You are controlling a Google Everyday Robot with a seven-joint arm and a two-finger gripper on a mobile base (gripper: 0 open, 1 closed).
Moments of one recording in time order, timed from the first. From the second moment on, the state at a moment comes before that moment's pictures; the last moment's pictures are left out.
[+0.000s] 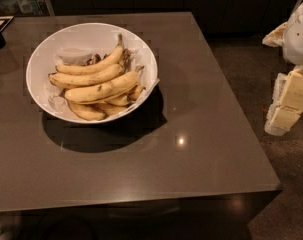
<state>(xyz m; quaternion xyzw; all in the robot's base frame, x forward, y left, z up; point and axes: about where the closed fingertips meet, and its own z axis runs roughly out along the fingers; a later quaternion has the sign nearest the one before) 0.438 -0.217 0.976 -0.60 0.78 -0.03 0.16</state>
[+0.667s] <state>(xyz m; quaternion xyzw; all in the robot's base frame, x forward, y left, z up) 0.443 -0.182 0.982 -0.63 0.77 -0.06 0.13</state>
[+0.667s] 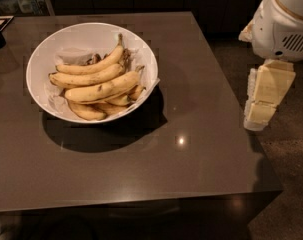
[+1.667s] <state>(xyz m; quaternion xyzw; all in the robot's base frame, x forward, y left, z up) 0.464 -0.103 0.988 -0.67 0.72 -0.06 0.15</state>
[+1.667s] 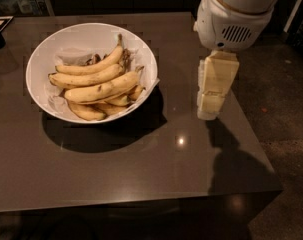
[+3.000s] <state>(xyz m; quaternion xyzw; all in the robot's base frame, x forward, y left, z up) 0.478 -0.031 0.978 -0.69 0.70 -0.08 0.18</state>
